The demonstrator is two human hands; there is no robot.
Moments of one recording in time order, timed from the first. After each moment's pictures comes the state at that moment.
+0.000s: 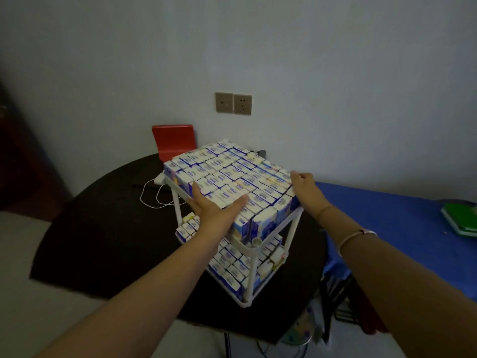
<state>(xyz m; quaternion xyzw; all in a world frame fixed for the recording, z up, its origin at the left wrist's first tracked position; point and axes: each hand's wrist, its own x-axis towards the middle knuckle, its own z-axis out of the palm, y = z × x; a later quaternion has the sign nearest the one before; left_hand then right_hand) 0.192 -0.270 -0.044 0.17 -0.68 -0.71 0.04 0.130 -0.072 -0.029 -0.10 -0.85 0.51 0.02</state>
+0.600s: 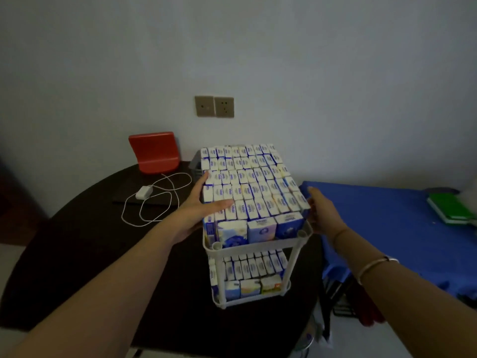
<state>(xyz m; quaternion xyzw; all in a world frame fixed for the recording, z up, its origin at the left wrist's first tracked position) 0.121 -0.313 -0.019 0.00 -0.69 -0.70 -0.20 0.133 -0.042 -0.042 -0.22 -0.66 0.72 0.00</state>
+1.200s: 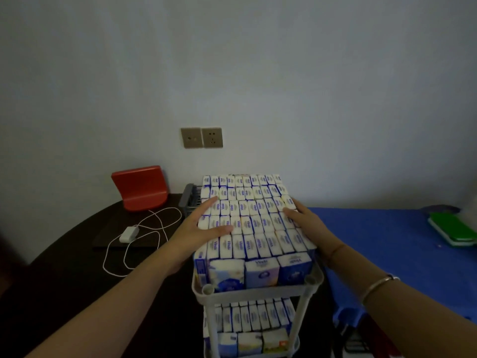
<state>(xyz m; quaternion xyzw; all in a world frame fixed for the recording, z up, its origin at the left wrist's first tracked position) 0.057 -0.299 0.001 -0.07 -0.74 -0.65 -0.16 0.063 -0.039 -0.019 -0.10 -0.73 0.67 -0.01</state>
